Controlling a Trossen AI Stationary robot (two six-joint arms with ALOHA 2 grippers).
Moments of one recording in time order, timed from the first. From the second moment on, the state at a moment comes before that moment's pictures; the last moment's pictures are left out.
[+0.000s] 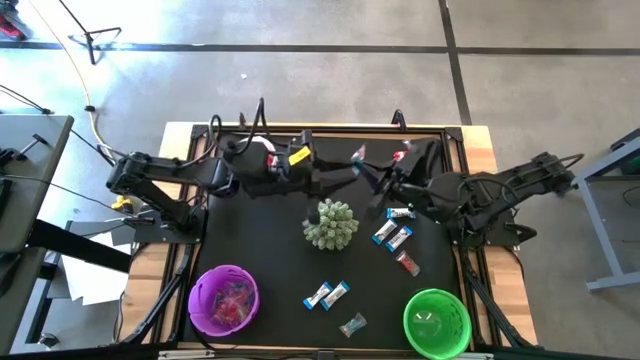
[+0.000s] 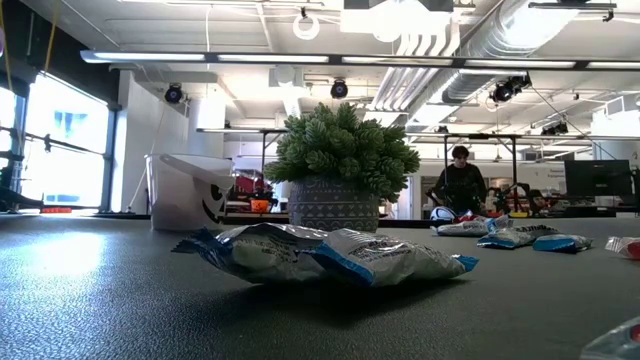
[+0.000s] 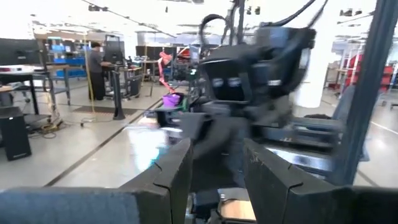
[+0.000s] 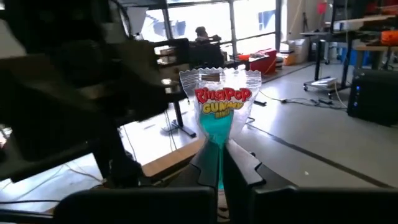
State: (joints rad) left arm -0.13 1.53 1.58 0.08 -0.25 0.00; right arm 0.36 1.31 1.41 -0.15 0.93 0.20
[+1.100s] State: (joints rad) left arm -0.07 1.51 1.58 0.01 -0.29 0.03; right arm 0.41 1.34 1.47 -0.15 0.98 0.13
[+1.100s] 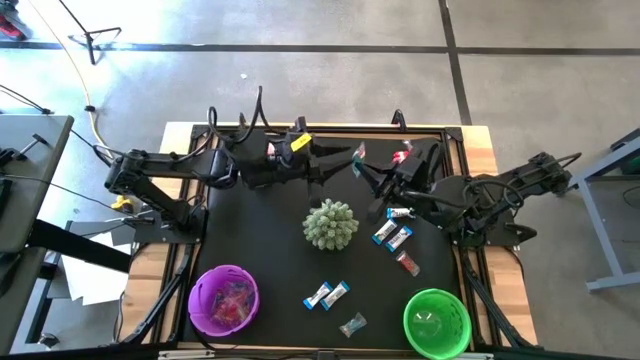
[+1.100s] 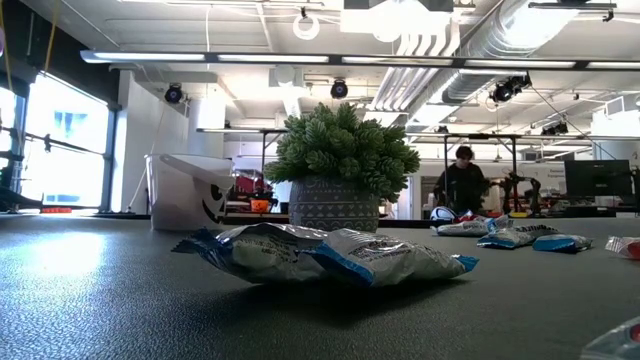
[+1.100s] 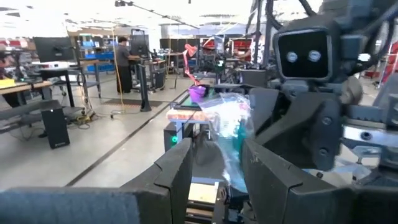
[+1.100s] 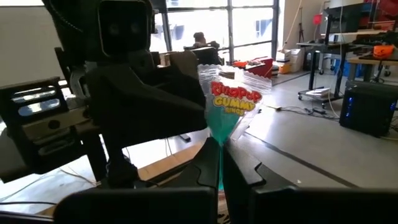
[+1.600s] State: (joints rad) left arm -0.04 1.56 1.59 0.09 -0.14 -0.07; right arm 0.37 1.34 1.47 -0.14 0.91 0.13
